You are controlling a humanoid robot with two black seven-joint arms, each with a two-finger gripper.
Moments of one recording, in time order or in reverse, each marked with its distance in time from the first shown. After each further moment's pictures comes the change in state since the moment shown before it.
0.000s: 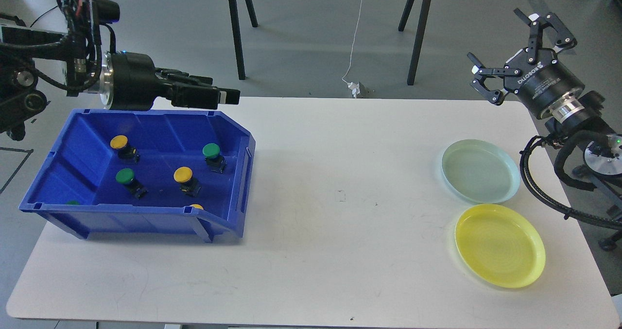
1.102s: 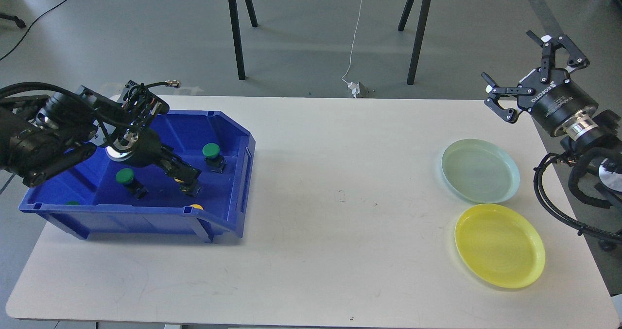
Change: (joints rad) left arm 0.194 -0.253 0.163 0.425 0.193 -0.001 0.000; right arm -0.067 -0.043 0.006 0.002 0.000 0.000 0.000
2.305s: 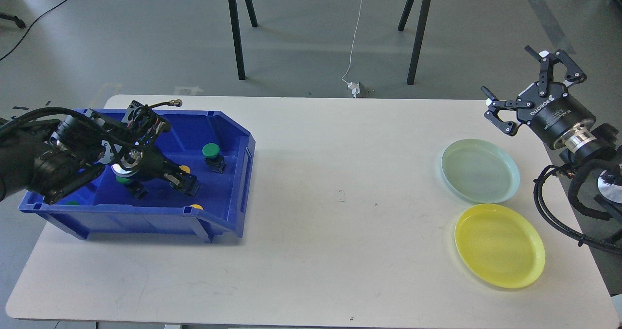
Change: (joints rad) left arm 0.101 -0.071 0.001 0.135 0.000 0.086 0.000; right arm -0.043 0.000 0.005 0.002 0.003 0.000 0.000
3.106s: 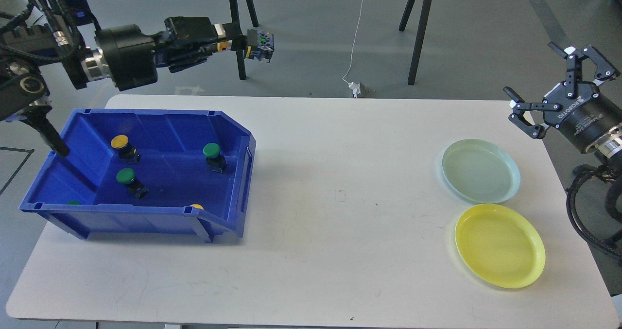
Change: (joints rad) left arm 0.030 0.258 -0.603 -0.552 -0.879 -0.108 0.000; right arm -0.135 -0.171 0.098 0.212 -0.221 0.018 0.059
